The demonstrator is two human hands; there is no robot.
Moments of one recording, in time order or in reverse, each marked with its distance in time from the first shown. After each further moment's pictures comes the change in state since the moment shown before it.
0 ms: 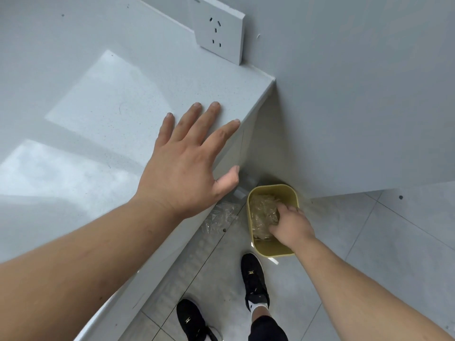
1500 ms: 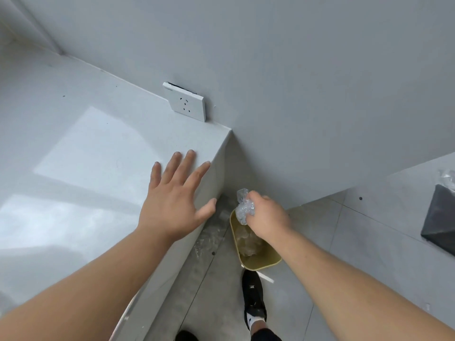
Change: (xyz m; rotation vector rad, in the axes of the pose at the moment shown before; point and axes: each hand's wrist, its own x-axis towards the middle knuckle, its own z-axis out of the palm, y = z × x) left_hand 0.000 0.000 -0.006 -0.008 -0.076 0.000; right_hand -0.070 -0.053 -0.110 0.137 0.279 -0.089
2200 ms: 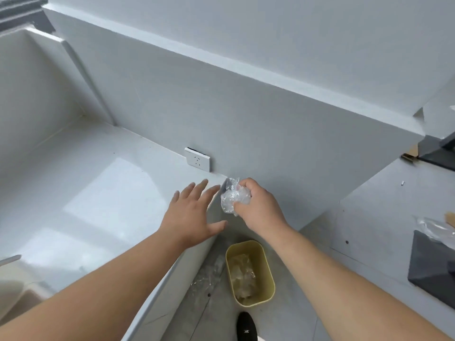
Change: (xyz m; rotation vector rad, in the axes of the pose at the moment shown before) left_hand -0.009 0.043 -0.120 -0.151 -0.096 -0.014; right_hand -0.093 -0.090 -0.173 0.437 0.266 -0.148
